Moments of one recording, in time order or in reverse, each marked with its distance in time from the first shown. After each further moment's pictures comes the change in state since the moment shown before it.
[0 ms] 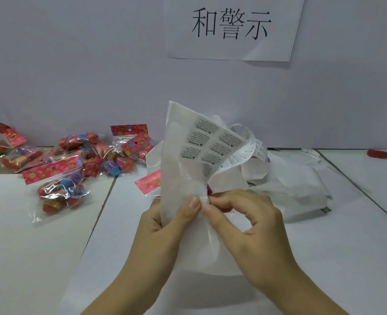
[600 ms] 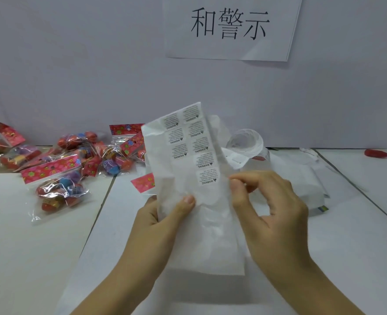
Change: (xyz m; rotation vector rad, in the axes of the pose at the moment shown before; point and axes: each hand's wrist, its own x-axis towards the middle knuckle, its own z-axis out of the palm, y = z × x) left_hand 0.009 -0.003 -0.008 0.121 0.103 -0.078; right_hand 0.010 0.001 -0.014 -0.135 0.222 -0.238
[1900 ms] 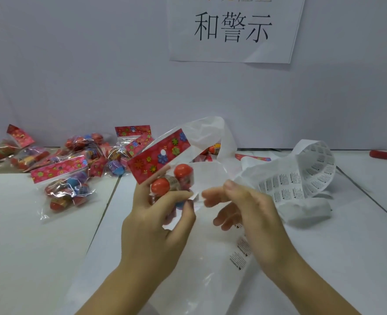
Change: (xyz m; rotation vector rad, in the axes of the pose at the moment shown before) left_hand 0.005 -0.013 -0.006 0.720 0.240 0.823; right_hand 0.001 -0.001 0.008 0.589 -0.423 0.668
